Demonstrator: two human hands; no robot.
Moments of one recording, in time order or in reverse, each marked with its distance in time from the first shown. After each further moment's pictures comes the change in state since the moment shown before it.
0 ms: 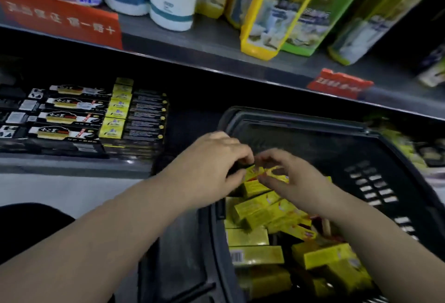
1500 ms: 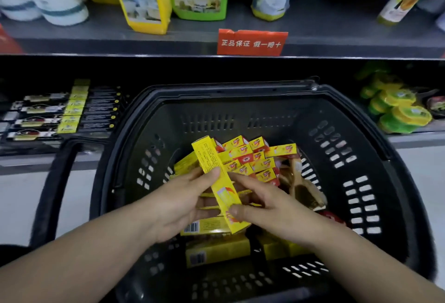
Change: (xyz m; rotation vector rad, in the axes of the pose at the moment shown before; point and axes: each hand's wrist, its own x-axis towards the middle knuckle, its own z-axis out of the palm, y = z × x) left_hand 0.017 0.121 0.096 -1.273 -0.107 -1.075; right_hand -0.115 0.082 -0.011 0.669 -0.241 0.124
